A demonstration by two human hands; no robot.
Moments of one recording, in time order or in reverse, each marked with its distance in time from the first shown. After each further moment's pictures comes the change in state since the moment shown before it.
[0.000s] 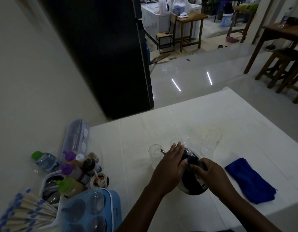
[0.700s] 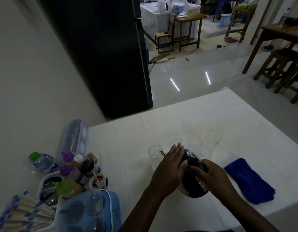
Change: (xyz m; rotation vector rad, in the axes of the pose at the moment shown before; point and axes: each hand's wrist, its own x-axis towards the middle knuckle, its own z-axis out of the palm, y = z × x) left_hand -0.002 0.000 0.001 -0.036 0.010 -0.001; right_hand -0.003 -0.001 -0.002 -0.021 0.007 -0.003
